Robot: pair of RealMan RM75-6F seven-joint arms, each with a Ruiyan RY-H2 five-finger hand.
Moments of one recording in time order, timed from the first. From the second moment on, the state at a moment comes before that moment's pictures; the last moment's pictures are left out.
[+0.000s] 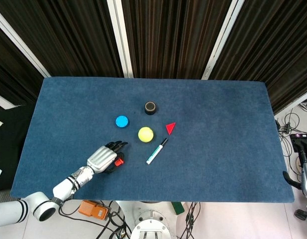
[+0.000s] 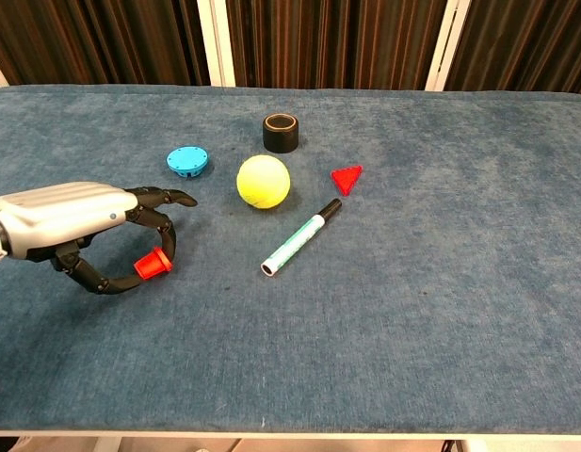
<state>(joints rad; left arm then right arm) -0.65 -1.47 0.05 -1.45 1.55 0.88 -0.01 0.00 -1.05 0.09 -1.70 -1.36 1.50 -0.14</state>
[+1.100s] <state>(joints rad) -0.77 -0.88 0.06 -1.89 1.81 0.98 -0.80 0.00 -1.05 0.09 -1.70 -1.38 1.50 -0.13</state>
